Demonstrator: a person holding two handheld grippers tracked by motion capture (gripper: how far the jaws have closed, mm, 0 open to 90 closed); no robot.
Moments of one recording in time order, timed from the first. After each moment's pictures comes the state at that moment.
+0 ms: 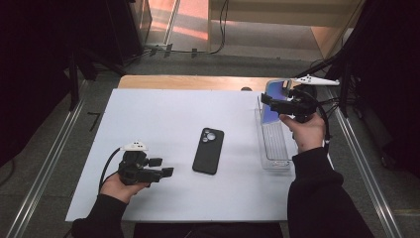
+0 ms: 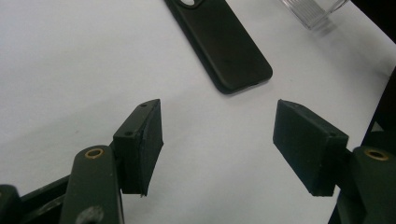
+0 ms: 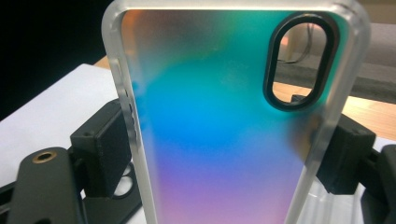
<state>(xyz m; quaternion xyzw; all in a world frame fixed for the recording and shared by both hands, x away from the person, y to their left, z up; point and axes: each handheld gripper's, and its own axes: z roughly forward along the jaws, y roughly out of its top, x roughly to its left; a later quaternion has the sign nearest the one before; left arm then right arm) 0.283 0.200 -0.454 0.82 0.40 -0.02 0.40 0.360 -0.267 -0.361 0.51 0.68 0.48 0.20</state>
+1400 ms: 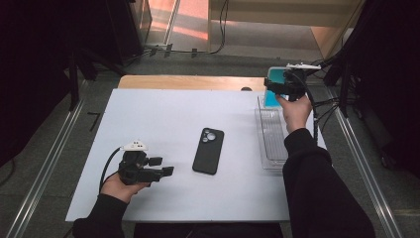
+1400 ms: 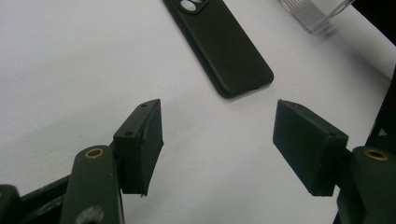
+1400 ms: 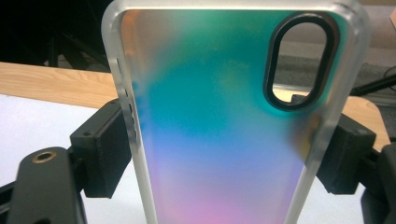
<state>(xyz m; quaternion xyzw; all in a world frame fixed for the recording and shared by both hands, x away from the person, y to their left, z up) 0.283 0.200 -0.453 0.82 0.40 -0.01 0.41 0.460 -0.284 -0.407 0.60 0.64 0.40 0.25</state>
